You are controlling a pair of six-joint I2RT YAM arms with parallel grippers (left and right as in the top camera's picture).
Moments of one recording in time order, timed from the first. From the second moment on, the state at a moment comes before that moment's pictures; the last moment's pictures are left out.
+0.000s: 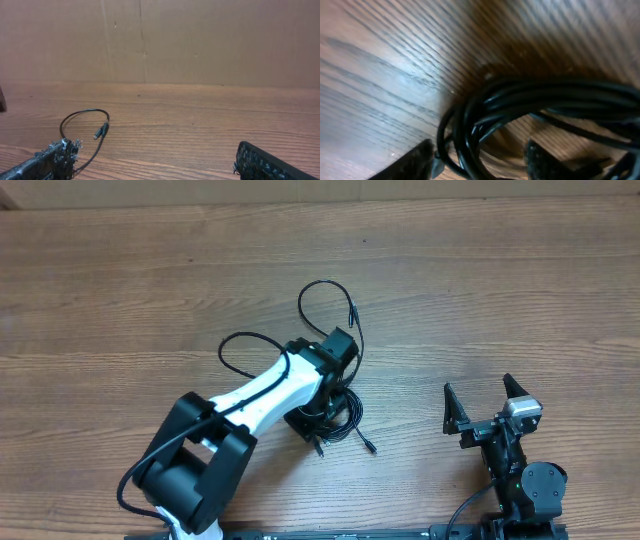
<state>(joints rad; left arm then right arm) -0.67 1.87 1.17 -0.92 0.12 -1.45 0.04 0.01 0.02 -0.02 -0.14 0.04</state>
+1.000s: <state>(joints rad) -0.45 1.88 1.25 -0.83 0.06 -0.90 0.04 0.01 0.02 -0.02 -0.14 0.04</state>
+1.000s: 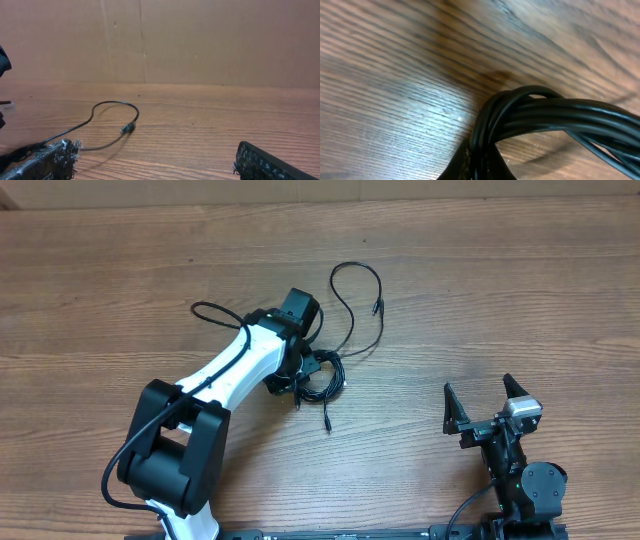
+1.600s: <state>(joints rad) -0.45 1.88 1.25 -0.86 0.12 -0.65 0.04 0.01 0.02 -0.03 -0.14 0.04</state>
